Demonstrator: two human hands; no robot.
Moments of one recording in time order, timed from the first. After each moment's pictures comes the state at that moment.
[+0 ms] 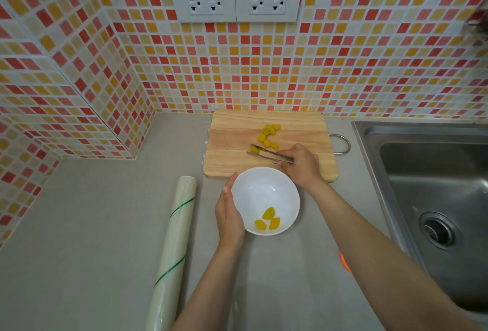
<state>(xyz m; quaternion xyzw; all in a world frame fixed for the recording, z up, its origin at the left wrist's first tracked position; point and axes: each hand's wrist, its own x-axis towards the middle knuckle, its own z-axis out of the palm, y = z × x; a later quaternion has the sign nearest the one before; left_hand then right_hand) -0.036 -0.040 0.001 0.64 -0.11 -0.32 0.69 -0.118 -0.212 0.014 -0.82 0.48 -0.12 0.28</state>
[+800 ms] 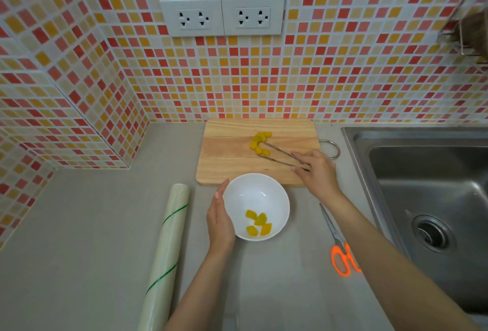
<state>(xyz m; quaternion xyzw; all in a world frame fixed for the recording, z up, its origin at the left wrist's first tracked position) -0.034 -0.040 0.001 0.65 -0.12 -0.32 0.69 -0.171 -0.209 0.035 -0.81 0.47 -0.22 0.28</state>
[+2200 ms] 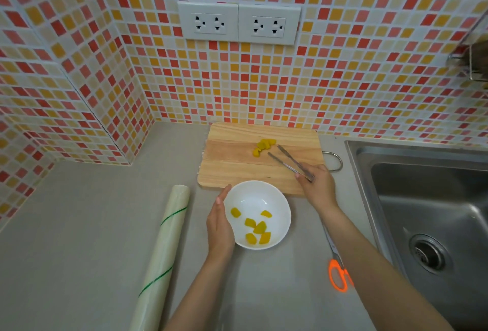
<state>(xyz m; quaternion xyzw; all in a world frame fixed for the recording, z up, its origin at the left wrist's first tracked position) -0.035 -0.040 -0.004 0.64 -0.11 -0.31 0.69 -0.163 -0.214 0.021 -0.76 0.52 -0.23 0.32</state>
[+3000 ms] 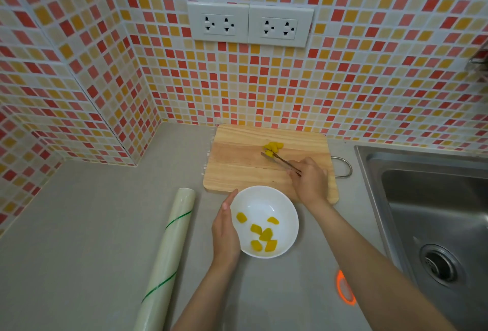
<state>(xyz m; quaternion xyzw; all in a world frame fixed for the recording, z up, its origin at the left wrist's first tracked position) -0.036 -0.040 -0.006 0.63 -0.11 -0.32 0.70 -0.121 -0.221 0.019 -0.82 0.49 -0.20 0.20</state>
